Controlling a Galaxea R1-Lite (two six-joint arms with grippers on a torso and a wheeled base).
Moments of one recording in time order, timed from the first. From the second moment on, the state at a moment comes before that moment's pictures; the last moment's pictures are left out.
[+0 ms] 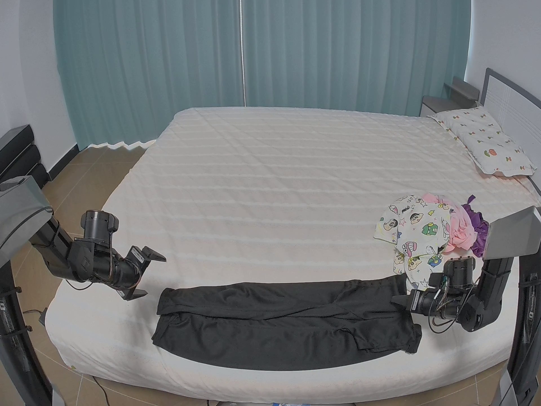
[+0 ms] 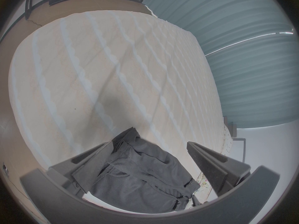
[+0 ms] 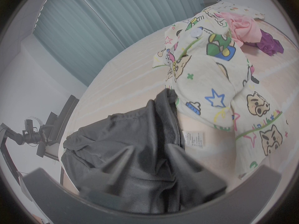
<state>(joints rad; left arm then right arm) 0.02 2.13 -0.85 -0.39 -0.29 -0.95 0.03 2.38 -0.46 -1.23 0.32 0.35</state>
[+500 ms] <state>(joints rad) -0.09 2.14 -0.77 -0.39 -0.10 -0.84 0.04 2.31 -0.33 -1.33 0.25 0.58</state>
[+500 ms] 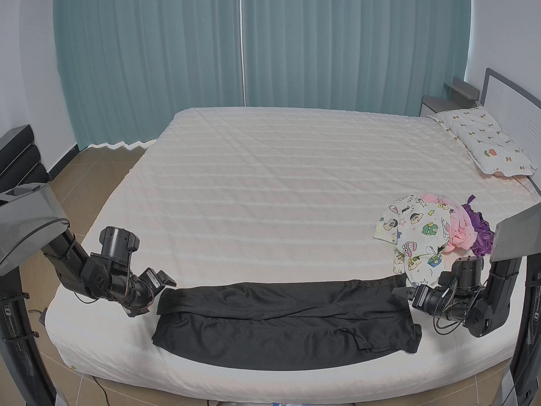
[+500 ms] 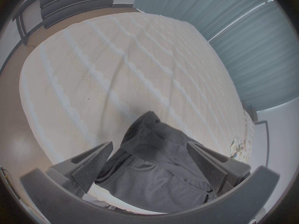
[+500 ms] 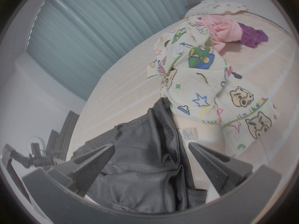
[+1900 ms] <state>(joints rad) -0.17 2.22 -0.75 -0.64 0.07 -0.91 0.16 2.24 -0.29 -1.34 0.08 0.91</state>
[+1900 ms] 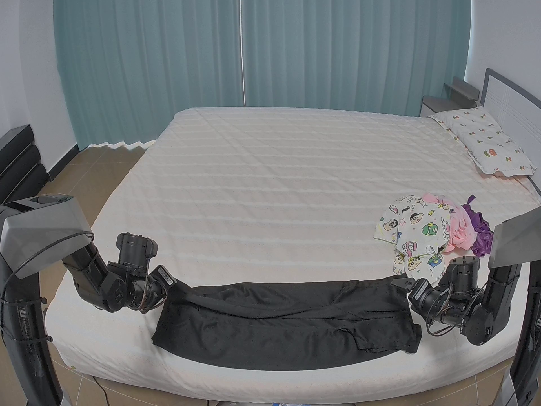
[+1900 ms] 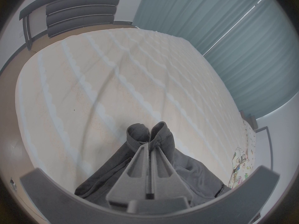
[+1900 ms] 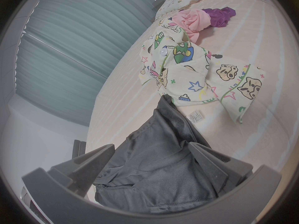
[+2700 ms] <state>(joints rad) -0.17 2.21 -0.73 -0.66 0.07 -0.92 0.26 2.18 -0.48 -0.97 -0.04 1.13</state>
